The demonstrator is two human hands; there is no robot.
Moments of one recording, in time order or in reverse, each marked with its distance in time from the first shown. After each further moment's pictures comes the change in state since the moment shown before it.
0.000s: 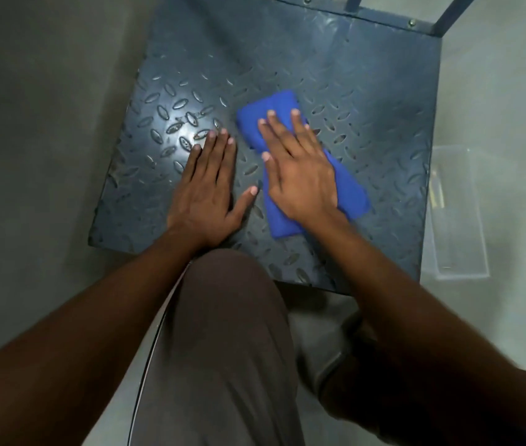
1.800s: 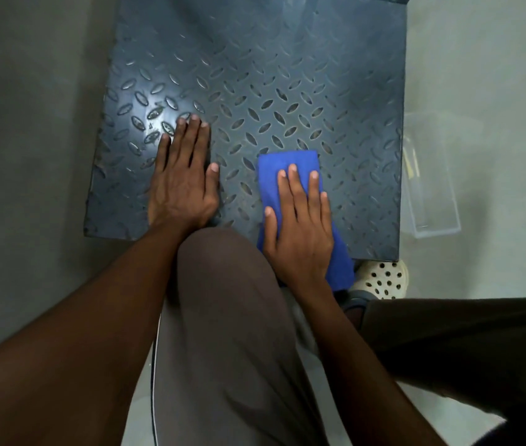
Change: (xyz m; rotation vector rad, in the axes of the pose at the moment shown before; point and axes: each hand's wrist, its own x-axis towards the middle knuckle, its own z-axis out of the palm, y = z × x) left_hand -0.012 0.000 -0.022 -0.035 -0.021 -0.081; right_hand -0.128 -0.067 -0.023 -0.099 -0.089 0.496
